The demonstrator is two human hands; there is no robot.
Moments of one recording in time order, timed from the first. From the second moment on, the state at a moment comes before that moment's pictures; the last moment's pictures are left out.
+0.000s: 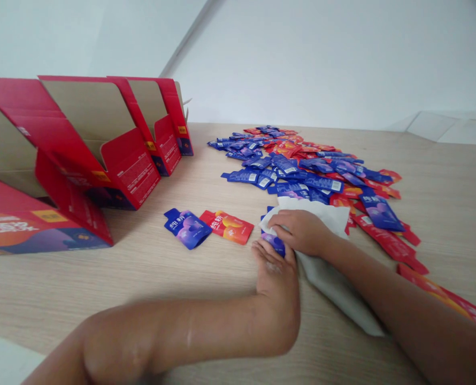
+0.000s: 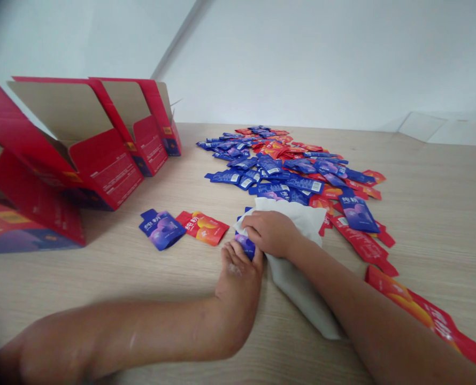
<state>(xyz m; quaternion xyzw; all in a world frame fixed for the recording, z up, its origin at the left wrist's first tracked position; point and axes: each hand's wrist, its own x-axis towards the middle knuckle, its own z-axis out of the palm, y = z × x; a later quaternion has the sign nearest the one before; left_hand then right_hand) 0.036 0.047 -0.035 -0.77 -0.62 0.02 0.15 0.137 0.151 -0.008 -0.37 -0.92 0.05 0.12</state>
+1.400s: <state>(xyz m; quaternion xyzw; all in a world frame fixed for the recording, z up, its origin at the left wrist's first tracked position) 0.036 0.047 -0.033 -0.77 -0.61 0.06 0.16 0.135 0.148 -0.008 -0.39 -0.90 0.07 0.16</state>
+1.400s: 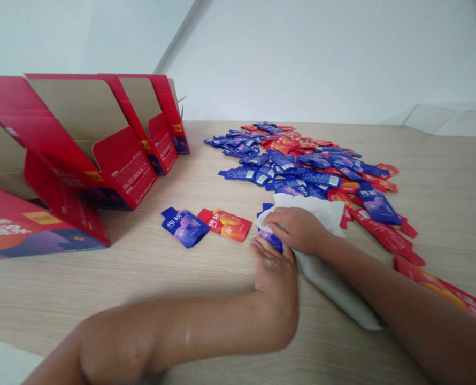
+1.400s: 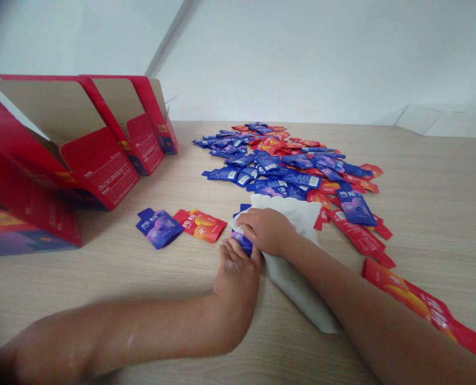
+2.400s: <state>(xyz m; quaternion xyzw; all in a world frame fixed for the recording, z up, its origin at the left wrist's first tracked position) 0.037 0.047 -0.030 -0.77 -0.61 0.08 0.17 0.144 0.163 -0.014 -0.46 -0.87 0.06 0.14</state>
